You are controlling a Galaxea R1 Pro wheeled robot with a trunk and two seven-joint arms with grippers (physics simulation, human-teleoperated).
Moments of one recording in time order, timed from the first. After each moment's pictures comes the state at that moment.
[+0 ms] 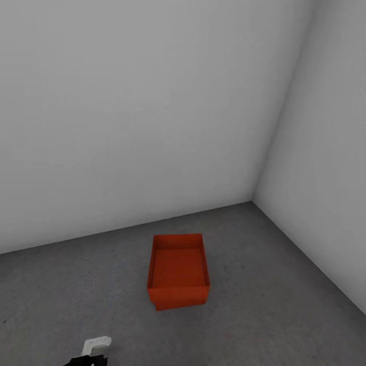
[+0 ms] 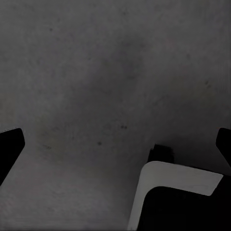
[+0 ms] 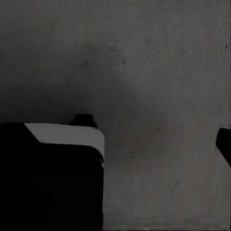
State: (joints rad) left arm -0.54 0.08 -0.07 -0.01 0.19 0.08 0.20; right arm -0.39 0.11 0.59 0.02 -0.45 -0.06 -0.33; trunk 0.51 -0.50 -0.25
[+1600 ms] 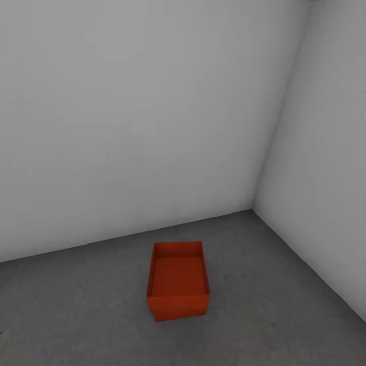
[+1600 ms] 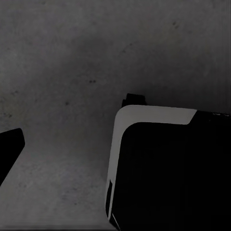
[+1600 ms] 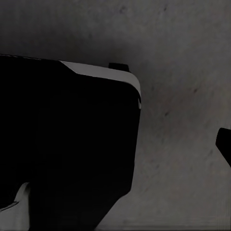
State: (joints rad) left arm -0.31 0.11 -0.07 0.00 0.19 -0.03 -0.04; right arm -0.20 0.11 0.59 0.03 -0.45 -0.12 -0.21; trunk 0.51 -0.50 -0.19
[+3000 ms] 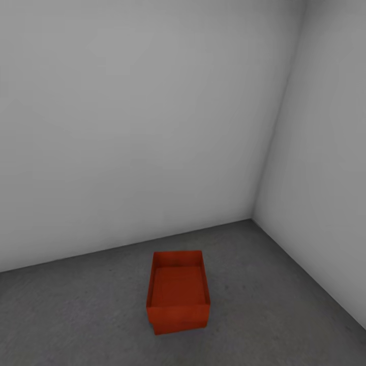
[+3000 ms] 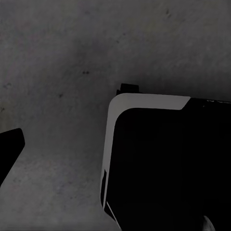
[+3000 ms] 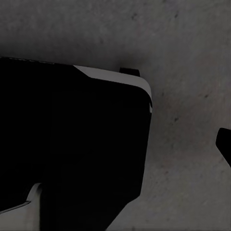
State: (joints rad) left arm -0.24 0.09 -0.07 0.00 0.18 -0.04 -0.04; right arm -0.16 0.11 0.59 0.03 -0.45 -0.12 -0.16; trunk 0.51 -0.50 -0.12
